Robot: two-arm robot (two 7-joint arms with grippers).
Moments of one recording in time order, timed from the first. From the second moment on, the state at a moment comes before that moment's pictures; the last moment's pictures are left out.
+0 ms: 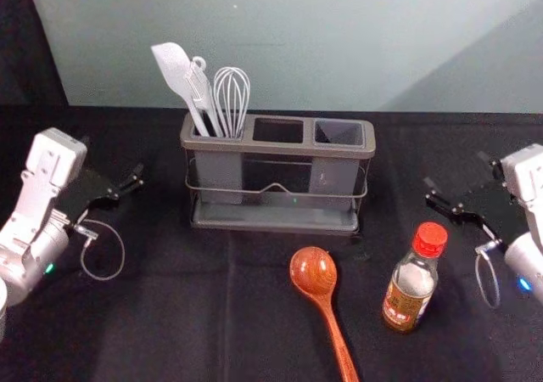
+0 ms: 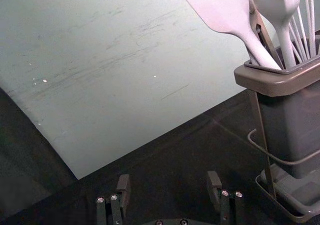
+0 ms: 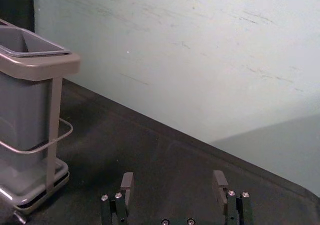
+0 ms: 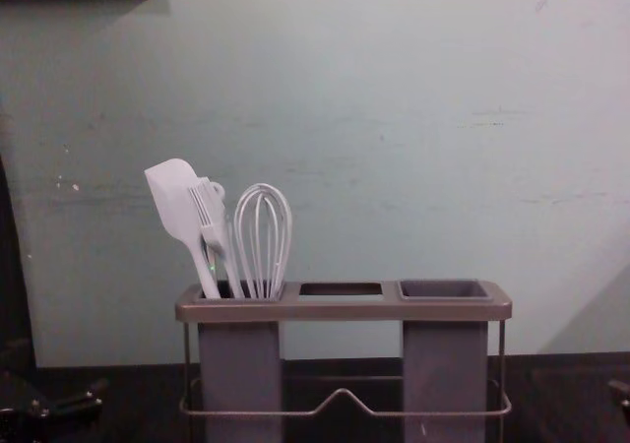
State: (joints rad) left arm -0.20 0.60 0.45 -1.41 -0.25 -0.12 0.03; right arm 0.18 0.61 -0.44 -1.42 0.26 -0.12 -0.02
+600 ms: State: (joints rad) left arm -0.20 0.60 0.45 -1.41 -0.25 -0.12 0.03; right arm -0.05 0.73 -0.29 -1.64 0.37 -0.15 0.06
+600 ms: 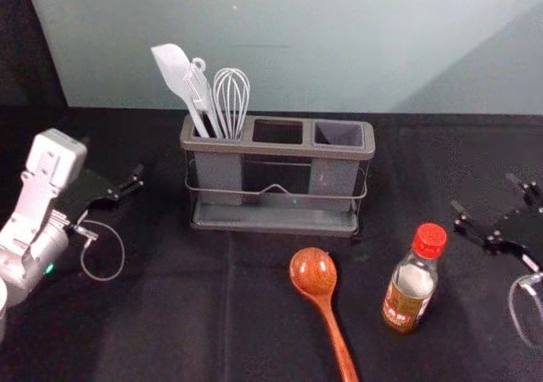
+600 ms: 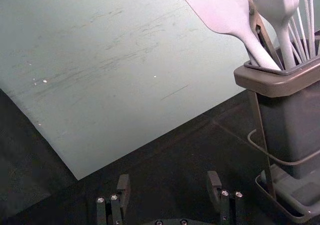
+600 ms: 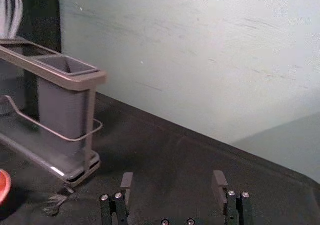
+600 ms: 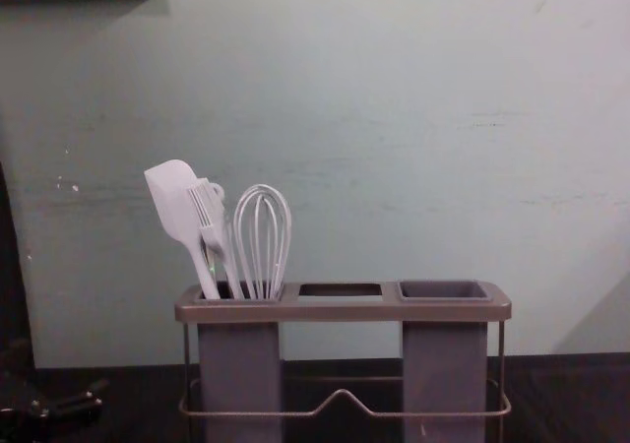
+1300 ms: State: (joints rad) left arm -0.20 0.60 0.45 -1.41 -0.25 -0.12 0.03; right arm -0.32 0.83 -0.07 -1.92 0.60 -0.17 0.24
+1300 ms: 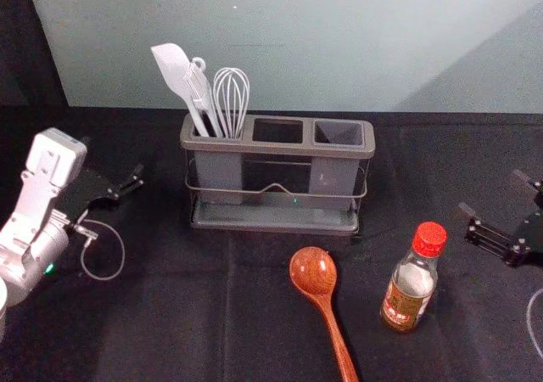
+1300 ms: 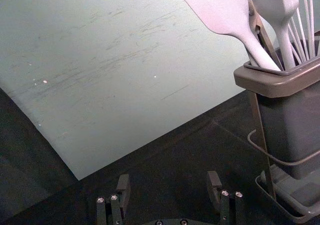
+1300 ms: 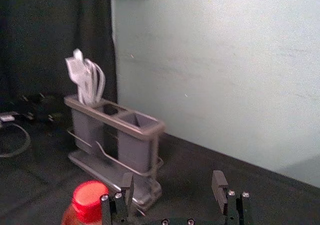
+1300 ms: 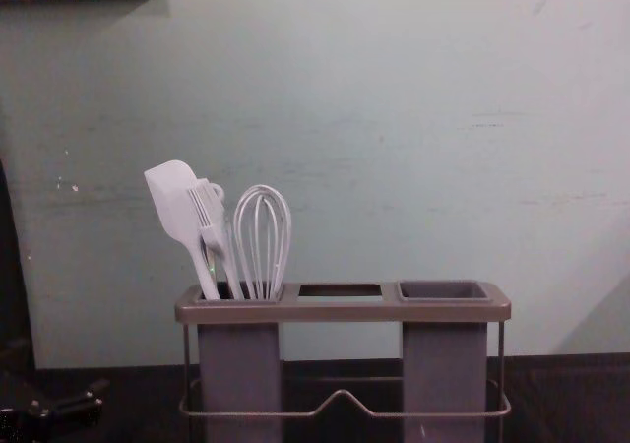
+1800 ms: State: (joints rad) left arm -0.20 0.60 0.45 -1.41 -0.25 -0.12 0.03; right arm -0.32 0.79 -0.09 -1.97 0.62 -0.18 0.33
